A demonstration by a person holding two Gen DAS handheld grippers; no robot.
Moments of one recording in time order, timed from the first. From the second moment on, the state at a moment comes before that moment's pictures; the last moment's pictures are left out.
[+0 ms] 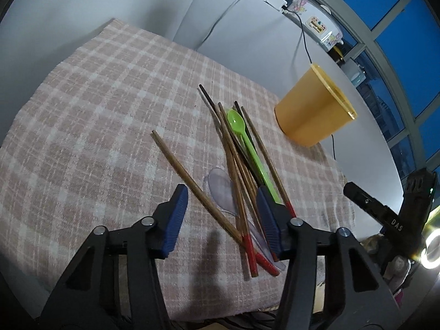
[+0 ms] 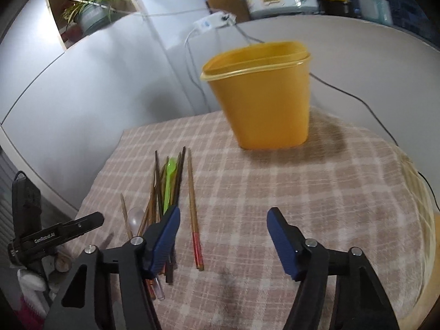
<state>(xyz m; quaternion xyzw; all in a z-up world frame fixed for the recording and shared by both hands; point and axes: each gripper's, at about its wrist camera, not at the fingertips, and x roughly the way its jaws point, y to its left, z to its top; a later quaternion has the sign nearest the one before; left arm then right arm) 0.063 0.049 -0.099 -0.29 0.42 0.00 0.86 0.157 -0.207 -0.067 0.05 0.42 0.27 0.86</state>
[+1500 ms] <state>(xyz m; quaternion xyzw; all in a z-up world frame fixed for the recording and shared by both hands) 0.184 0.049 -0.135 -0.29 0.51 -0.04 0.81 0.244 -0.099 -0.116 0.00 0.56 0.32 0.76</state>
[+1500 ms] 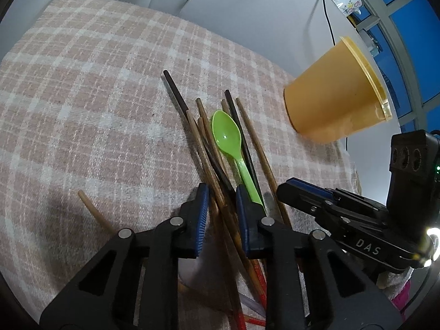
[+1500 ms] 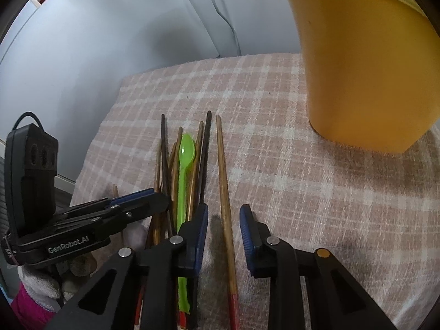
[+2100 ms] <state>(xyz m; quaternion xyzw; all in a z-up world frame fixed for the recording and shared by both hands) 0.187 0.051 -0.135 -0.29 0.49 -0.06 0.82 0.251 -0.082 -0.122 -0.04 0.57 0.30 0.76</state>
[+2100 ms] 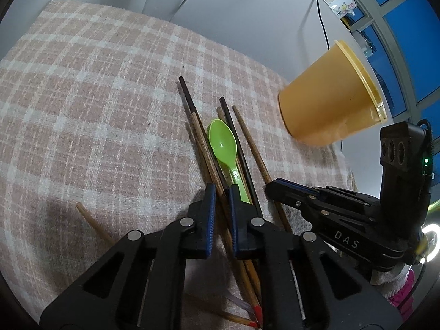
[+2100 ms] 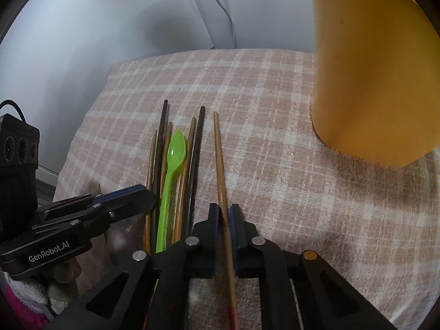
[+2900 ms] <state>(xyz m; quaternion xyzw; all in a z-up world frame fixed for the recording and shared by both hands) 0.159 0.079 -0.107 -0.30 0.45 -0.06 0.84 0.241 -0.102 -0.101 -0.01 0.55 0.32 0.77</state>
